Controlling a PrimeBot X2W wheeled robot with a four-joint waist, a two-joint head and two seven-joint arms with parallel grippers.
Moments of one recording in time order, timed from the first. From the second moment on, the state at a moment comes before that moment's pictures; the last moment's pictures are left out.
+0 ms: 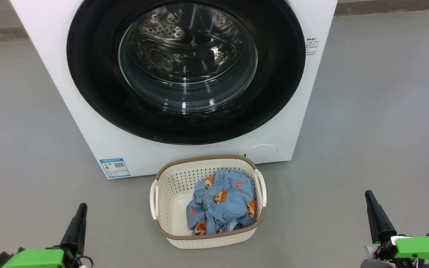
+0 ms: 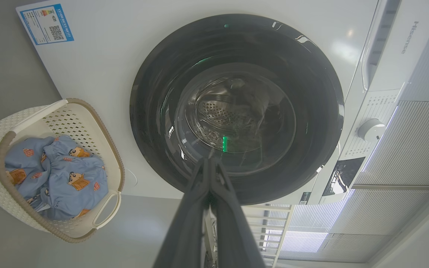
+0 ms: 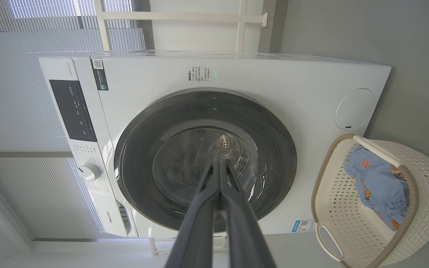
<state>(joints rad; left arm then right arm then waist) -0.09 0.04 0.08 0.26 -1.62 -0.13 0.11 -0.07 -0.04 -0.14 0.27 1.61 0.13 0.11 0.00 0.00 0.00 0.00</state>
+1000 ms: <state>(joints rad) -0.04 0.04 0.04 0.29 -1.56 -0.13 0.06 -0.04 -0.03 -0.13 0.31 1.49 0.13 0.06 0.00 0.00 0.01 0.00</state>
